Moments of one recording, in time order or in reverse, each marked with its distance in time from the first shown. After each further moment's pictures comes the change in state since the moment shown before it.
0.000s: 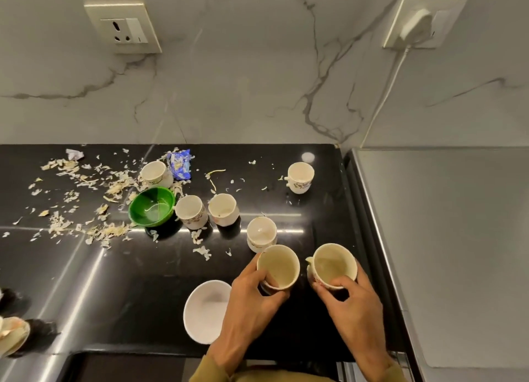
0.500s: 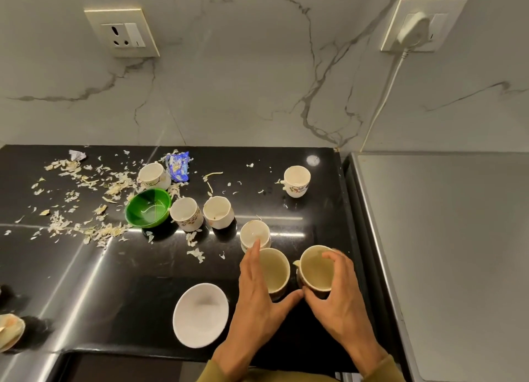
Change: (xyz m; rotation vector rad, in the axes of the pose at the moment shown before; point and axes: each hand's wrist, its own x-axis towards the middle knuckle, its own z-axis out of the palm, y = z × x) left_hand 0.001 0.003 0.033 0.025 0.034 -0.035; right_hand 0.025 0.004 0.000 0.079 -0.091 -0.137
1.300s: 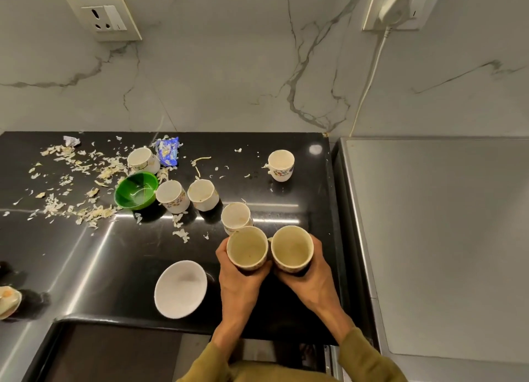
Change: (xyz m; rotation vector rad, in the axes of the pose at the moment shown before) left_hand -0.004 -0.003 0.039 -0.282 0.352 -0.222; right_hand 0.005 0.024 0.003 0.454 -0.086 0.067
